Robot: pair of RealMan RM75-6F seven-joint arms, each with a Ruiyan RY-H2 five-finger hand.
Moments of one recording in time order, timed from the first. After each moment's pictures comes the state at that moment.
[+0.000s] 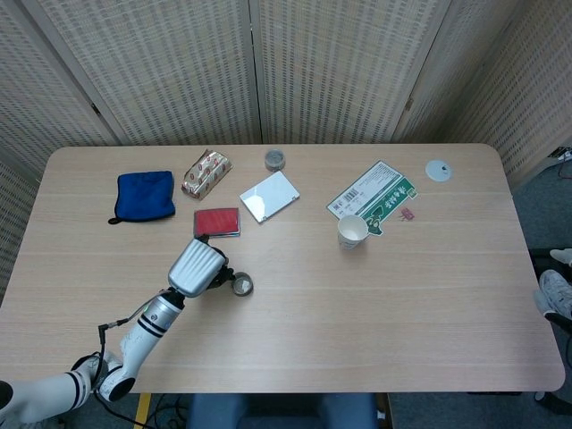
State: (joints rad) left arm -0.70 -1.65 -0.12 -1.25 1.57 1.24 0.36; right arm -0.01 -1.06 0.19 -1.71 -1.36 1.63 -0.07
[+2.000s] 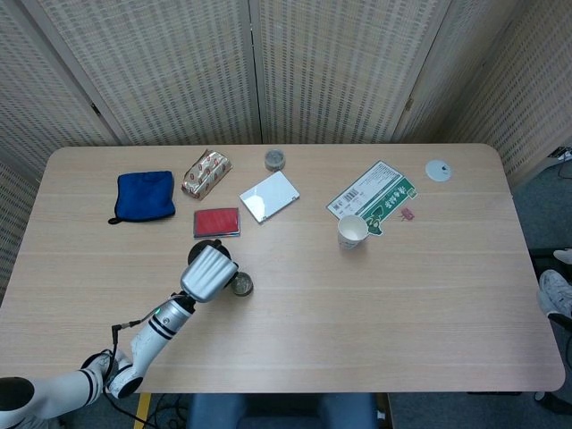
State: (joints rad) left arm -0.73 -1.73 -0.09 -1.13 1.63 1.24 0.40; right arm -0.02 -1.06 0.19 -1.69 -1.35 1.62 -0.05
